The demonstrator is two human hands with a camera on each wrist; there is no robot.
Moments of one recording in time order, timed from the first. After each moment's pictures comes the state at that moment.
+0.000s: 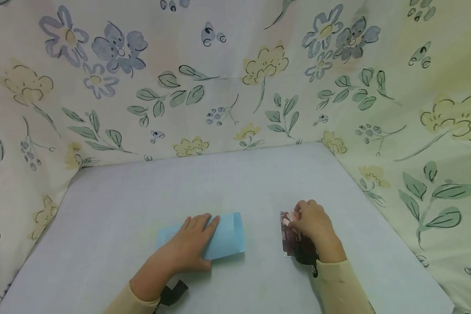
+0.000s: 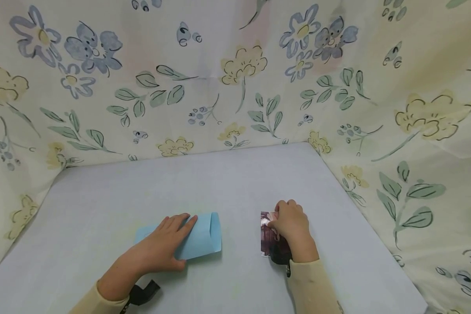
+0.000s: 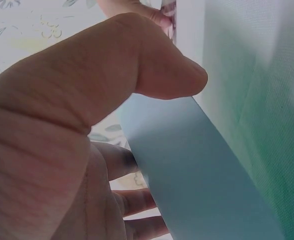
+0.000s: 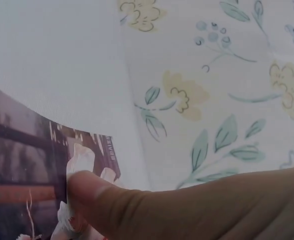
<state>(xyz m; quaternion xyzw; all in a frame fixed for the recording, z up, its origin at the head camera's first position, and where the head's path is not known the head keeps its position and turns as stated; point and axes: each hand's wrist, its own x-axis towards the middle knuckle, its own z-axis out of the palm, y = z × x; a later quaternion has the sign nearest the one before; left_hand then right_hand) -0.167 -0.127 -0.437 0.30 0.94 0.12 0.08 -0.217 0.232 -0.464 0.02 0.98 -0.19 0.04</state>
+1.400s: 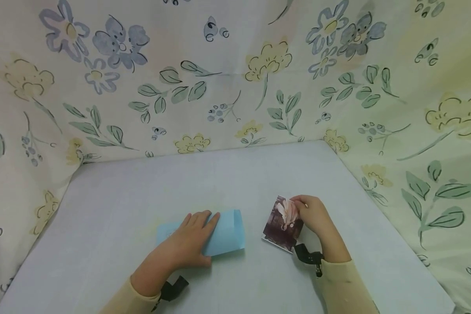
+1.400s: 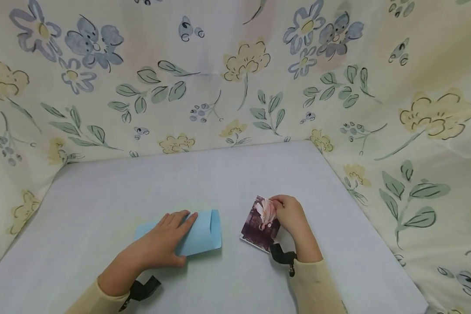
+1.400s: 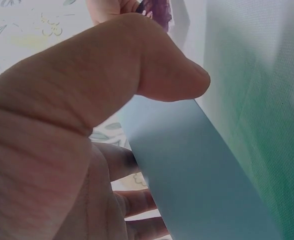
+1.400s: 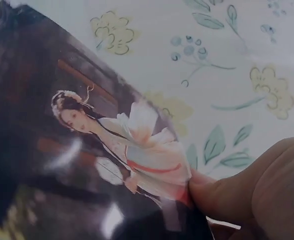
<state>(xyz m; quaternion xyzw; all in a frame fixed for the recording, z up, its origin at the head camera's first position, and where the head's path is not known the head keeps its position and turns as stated) -0.170 -0.129 -0.436 0.29 0.94 0.12 0.09 -0.223 0.229 -0.449 0.02 0.91 -0.41 0.02</state>
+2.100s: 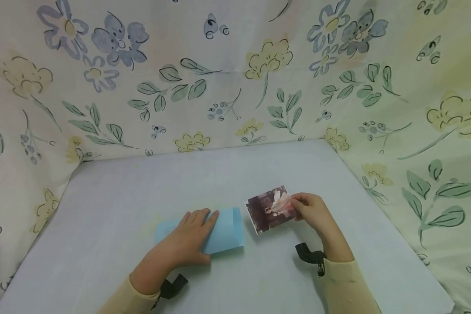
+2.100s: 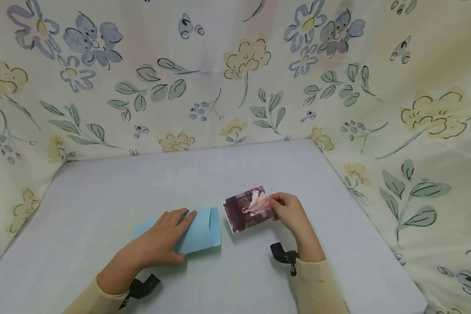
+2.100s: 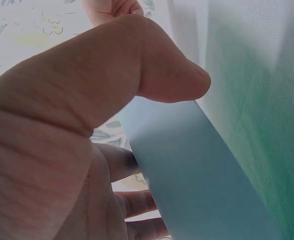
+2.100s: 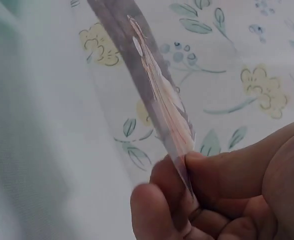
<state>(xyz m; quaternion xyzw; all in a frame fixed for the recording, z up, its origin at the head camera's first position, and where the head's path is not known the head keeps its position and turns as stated) -0.170 -0.130 -0.434 0.29 0.95 0.12 0.09 -0.220 0.228 -0.444 0.02 0.85 -0.52 0.05</state>
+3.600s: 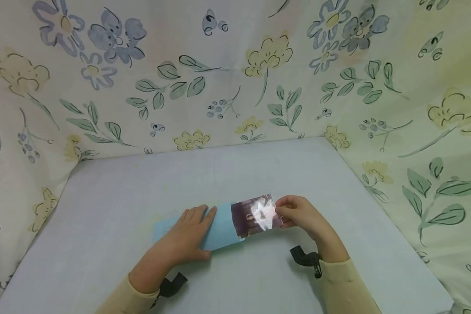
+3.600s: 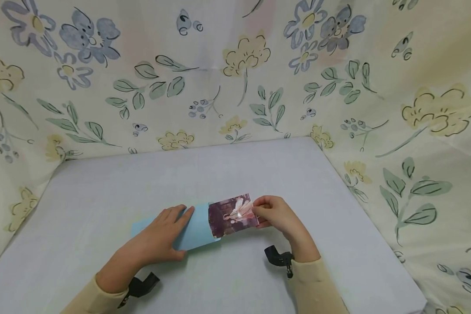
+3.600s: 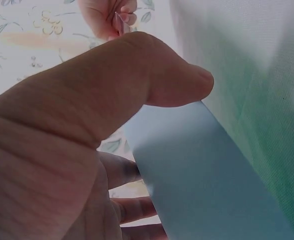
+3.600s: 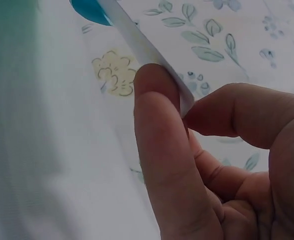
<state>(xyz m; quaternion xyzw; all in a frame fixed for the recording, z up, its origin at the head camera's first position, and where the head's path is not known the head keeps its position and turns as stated) -0.172 -0.130 -0.434 0.28 0.95 0.12 0.07 -0.217 0.212 -0.446 -0.03 0.79 -0.58 0.18</state>
